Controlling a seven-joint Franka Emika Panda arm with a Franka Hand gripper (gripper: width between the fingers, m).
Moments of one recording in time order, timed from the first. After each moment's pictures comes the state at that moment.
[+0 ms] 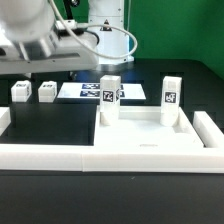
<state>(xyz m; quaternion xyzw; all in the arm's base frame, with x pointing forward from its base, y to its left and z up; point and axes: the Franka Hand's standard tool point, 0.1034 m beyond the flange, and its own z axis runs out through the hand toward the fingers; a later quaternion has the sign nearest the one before) 0.412 -0.123 0.058 -0.91 0.01 0.42 0.07</state>
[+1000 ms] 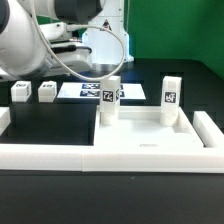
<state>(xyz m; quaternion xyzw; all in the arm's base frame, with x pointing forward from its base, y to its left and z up) 0.399 -0.142 0.057 -0.87 -0.02 0.48 0.08</state>
